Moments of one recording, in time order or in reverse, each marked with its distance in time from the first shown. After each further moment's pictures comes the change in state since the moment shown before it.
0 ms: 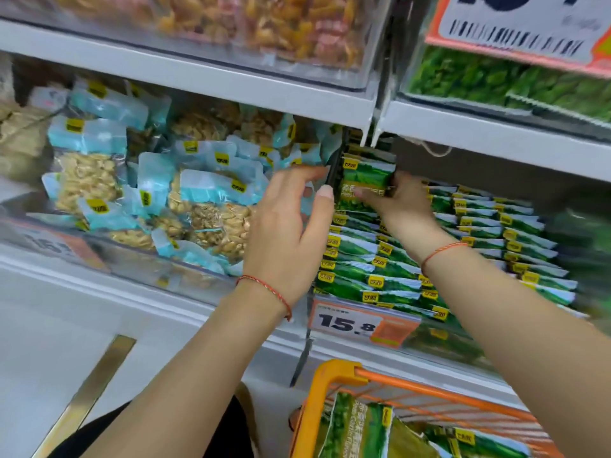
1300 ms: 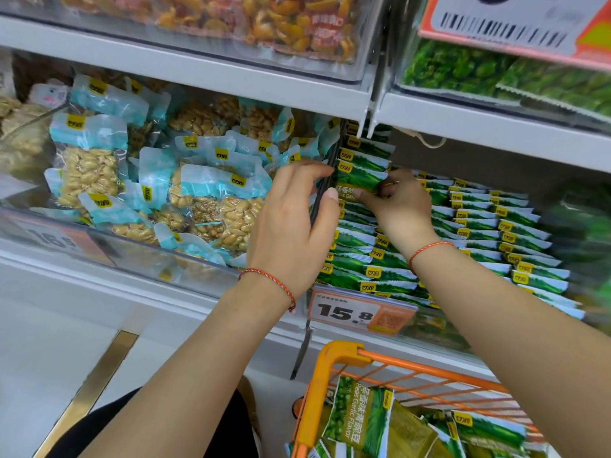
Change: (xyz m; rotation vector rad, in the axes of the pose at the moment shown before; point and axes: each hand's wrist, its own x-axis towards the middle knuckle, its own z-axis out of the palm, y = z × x) left_hand -0.004 0.000 0.002 0.067 -0.040 0.072; right_hand -0.012 0.003 0.001 -0.163 0.141 0.002
